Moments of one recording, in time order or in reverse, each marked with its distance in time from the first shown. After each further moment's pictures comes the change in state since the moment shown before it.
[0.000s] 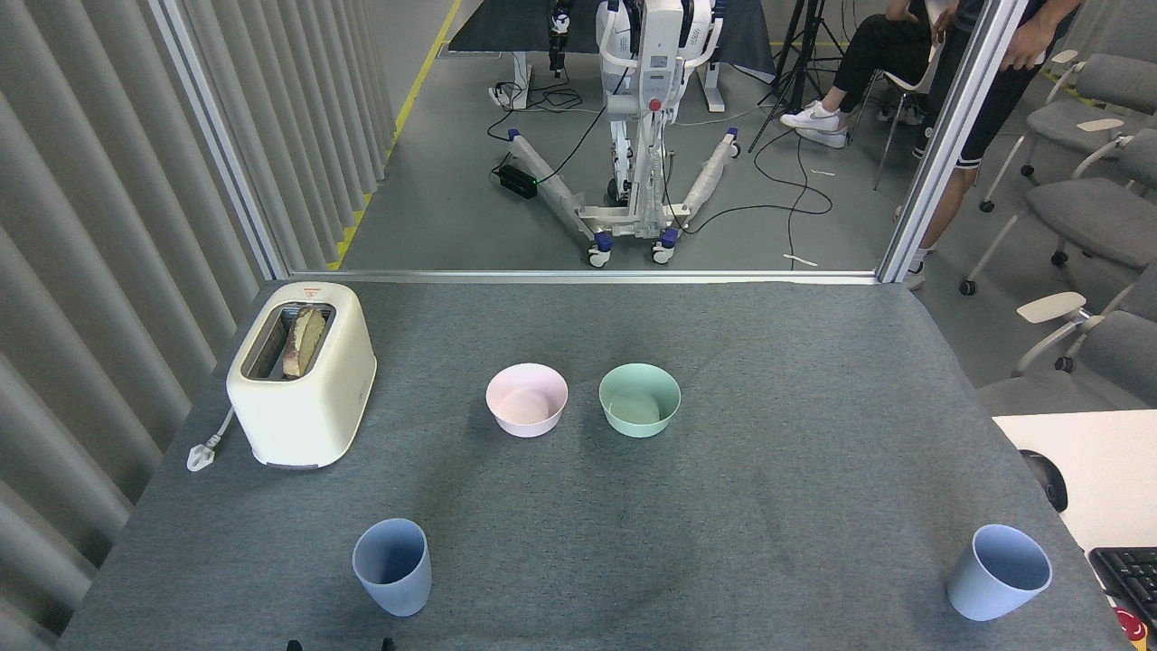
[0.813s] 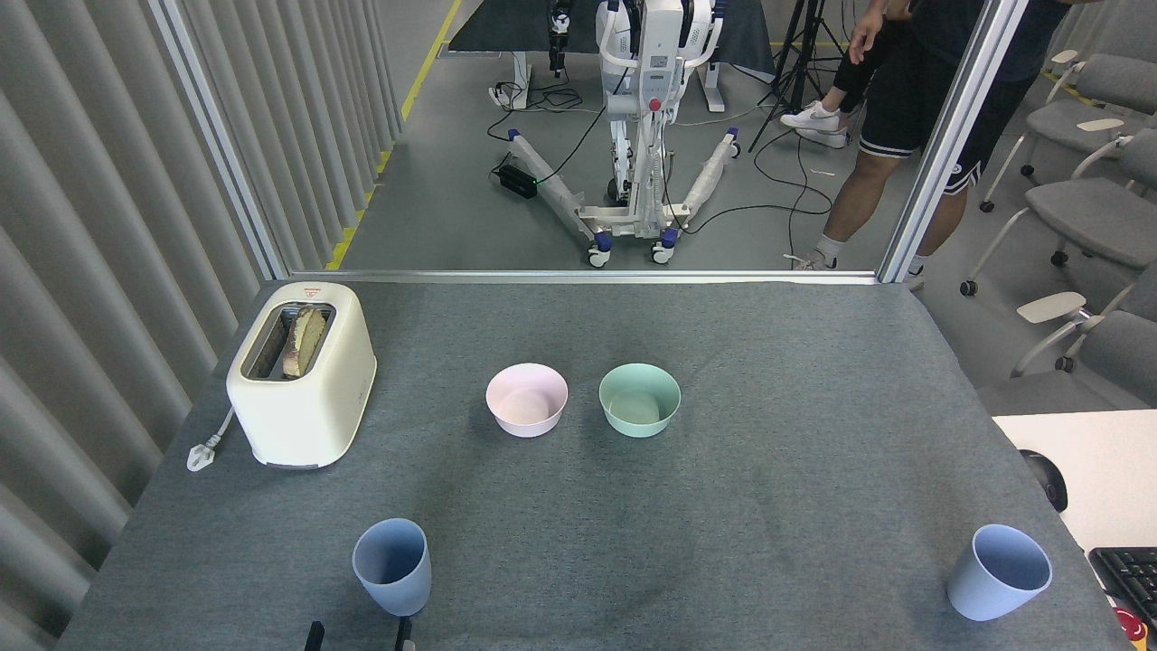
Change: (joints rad) left arm -0.137 -0.028 -0.013 0.179 0.025 0.012 0.001; right arm -0.001 -0.001 -0.003 0.007 -0.002 -0.007 0.002
